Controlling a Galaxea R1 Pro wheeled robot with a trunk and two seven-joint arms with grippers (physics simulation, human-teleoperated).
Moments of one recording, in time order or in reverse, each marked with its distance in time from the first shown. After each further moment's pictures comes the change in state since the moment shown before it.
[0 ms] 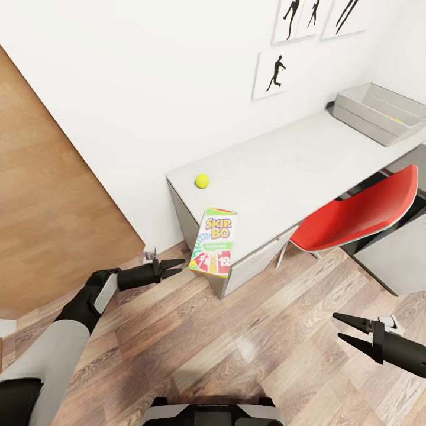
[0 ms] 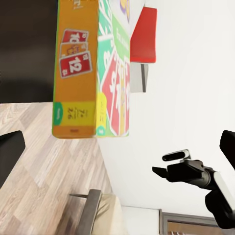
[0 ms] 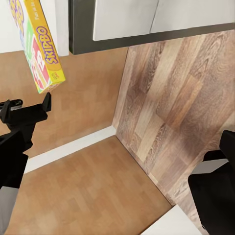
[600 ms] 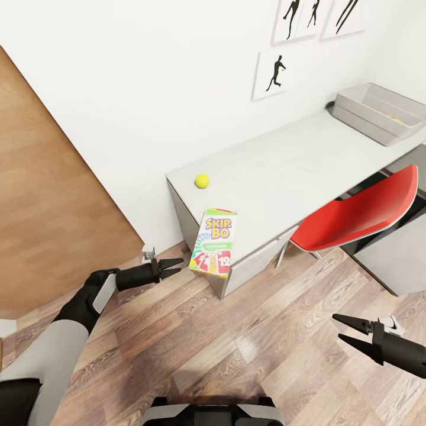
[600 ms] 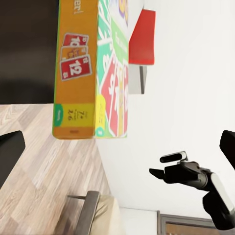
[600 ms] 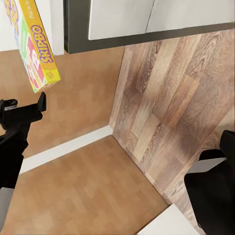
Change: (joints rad) left arm 0.001 0.005 0.004 0.000 0.007 0.005 -0.004; right arm 0.000 0.001 0.000 0.001 0.015 0.000 -0.002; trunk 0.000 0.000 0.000
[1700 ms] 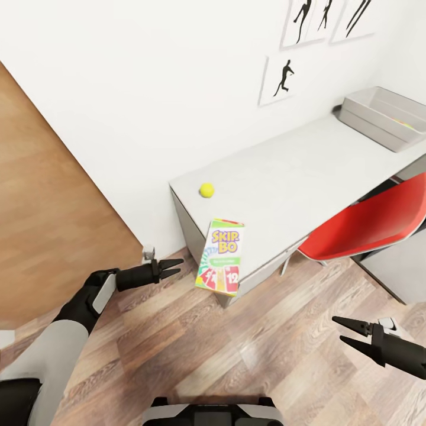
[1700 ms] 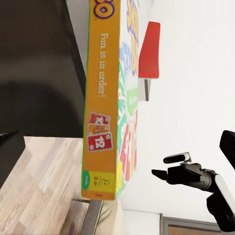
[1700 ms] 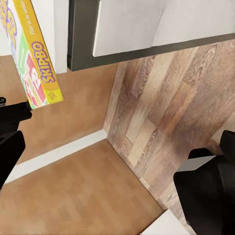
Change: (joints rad) left arm 0.000 0.000 0.003 0.003 -0.004 -0.001 0.015; right arm 0.000 0.001 -0.002 0.000 0.048 0.000 0.002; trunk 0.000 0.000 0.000
